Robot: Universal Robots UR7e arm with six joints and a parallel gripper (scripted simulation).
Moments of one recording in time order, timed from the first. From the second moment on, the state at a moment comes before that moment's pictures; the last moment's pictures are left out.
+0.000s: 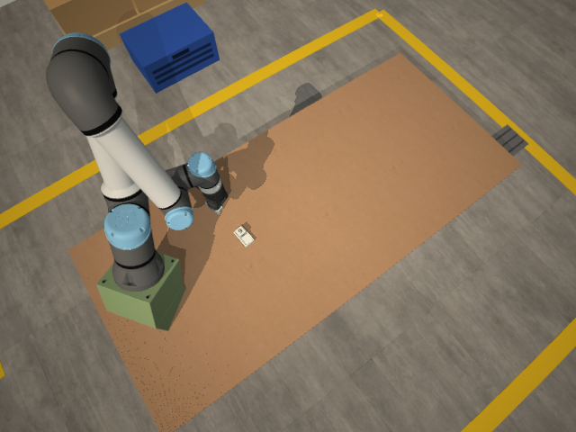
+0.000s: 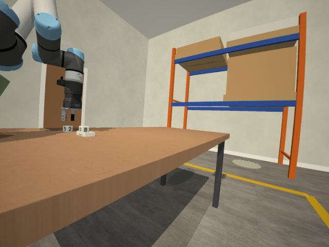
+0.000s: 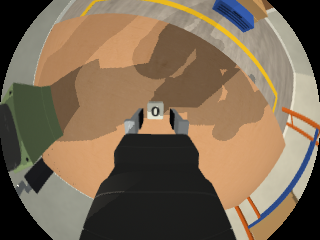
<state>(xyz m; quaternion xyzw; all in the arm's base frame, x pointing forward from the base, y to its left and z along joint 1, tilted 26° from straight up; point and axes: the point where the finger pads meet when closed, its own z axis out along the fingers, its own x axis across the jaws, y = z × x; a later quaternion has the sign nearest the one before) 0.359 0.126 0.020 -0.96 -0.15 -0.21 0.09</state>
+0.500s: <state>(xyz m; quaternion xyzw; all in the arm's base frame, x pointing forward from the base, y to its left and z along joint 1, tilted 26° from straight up) 0.350 0.121 0.040 -0.96 -0.15 -0.21 0.09</state>
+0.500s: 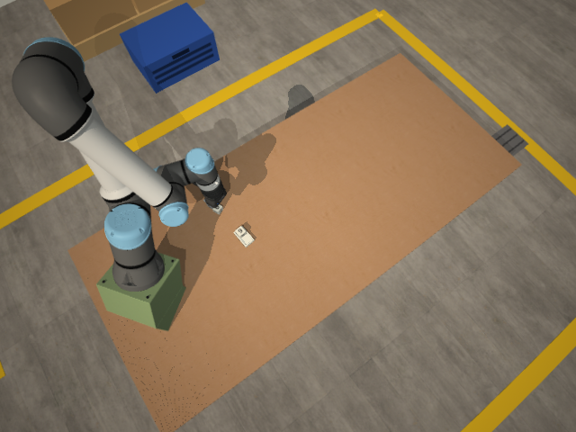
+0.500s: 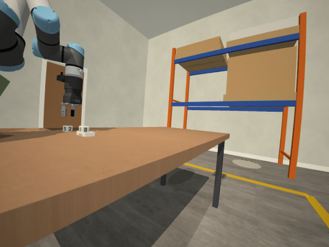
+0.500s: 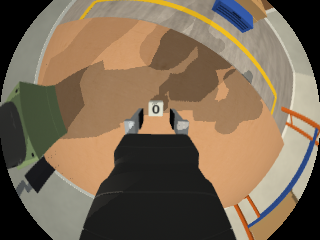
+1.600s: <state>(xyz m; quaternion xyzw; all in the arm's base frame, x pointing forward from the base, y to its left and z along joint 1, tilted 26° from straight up) 0.345 0.125 0.038 -0.97 -0.14 -0.21 0.01</state>
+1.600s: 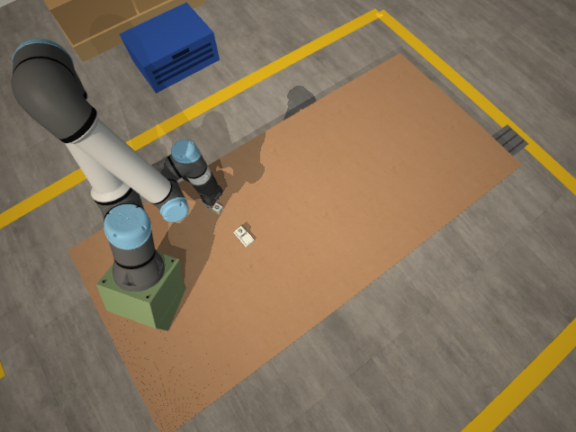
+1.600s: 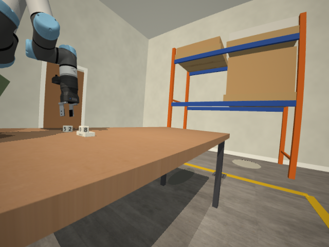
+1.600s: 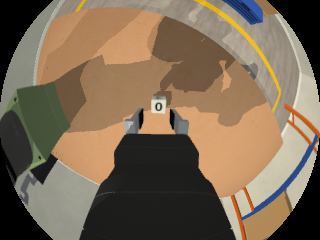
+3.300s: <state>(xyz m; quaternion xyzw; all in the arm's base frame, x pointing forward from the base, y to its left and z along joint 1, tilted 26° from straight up) 0.345 0.128 0.038 -0.96 -0.10 -0.23 -0.15</state>
